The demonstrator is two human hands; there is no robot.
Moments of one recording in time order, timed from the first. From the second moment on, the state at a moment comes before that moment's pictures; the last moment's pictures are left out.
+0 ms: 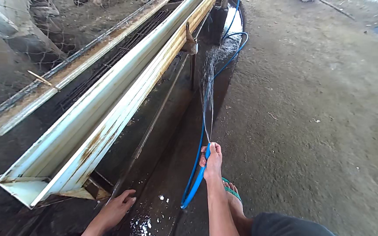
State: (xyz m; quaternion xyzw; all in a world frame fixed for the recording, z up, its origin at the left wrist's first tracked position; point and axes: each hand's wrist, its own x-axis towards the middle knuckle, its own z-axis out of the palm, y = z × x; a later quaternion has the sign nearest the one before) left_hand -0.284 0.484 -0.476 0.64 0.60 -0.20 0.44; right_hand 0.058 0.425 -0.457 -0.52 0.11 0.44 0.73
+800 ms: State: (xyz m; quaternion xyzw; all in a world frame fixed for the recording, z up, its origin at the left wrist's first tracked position) left_hand -0.291 0.487 -0.478 0.66 0.58 -0.21 0.43; right_hand 0.053 0.426 -0.458 -0.51 0.10 0.42 0.74
